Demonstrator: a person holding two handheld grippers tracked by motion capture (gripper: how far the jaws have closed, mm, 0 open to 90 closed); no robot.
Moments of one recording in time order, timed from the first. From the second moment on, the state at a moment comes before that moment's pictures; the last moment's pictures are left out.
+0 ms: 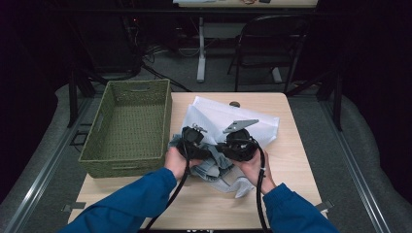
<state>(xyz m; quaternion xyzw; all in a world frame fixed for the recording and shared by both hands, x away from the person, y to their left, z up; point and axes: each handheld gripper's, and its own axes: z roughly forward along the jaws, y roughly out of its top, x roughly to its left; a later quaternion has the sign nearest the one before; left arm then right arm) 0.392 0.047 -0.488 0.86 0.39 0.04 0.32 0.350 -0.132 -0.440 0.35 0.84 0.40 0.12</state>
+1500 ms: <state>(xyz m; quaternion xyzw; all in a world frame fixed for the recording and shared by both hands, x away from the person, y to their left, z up) 0.381 0.065 -0.481 0.83 0.35 0.03 0.43 0.346 -0.134 -0.433 0.34 0.83 0.44 0.09</state>
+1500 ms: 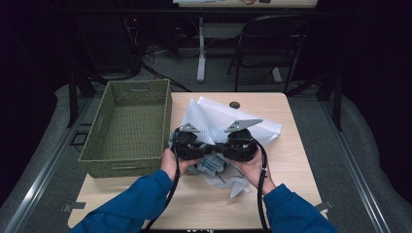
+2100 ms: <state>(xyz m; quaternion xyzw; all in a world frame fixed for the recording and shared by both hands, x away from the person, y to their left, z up) 0.376 0.048 -0.496 0.88 0.29 0.08 0.38 0.362 -0.152 -0.469 0.39 0.83 0.39 0.06</state>
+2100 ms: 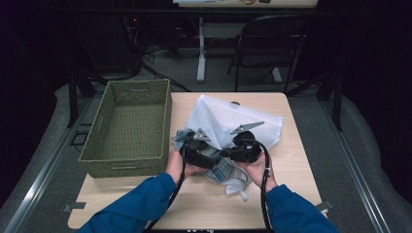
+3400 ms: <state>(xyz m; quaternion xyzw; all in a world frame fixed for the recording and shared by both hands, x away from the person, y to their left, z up) 0.380 0.049 -0.501 0.88 0.25 0.08 0.40 0.362 -0.157 -0.470 0.41 0.81 0.43 0.03</state>
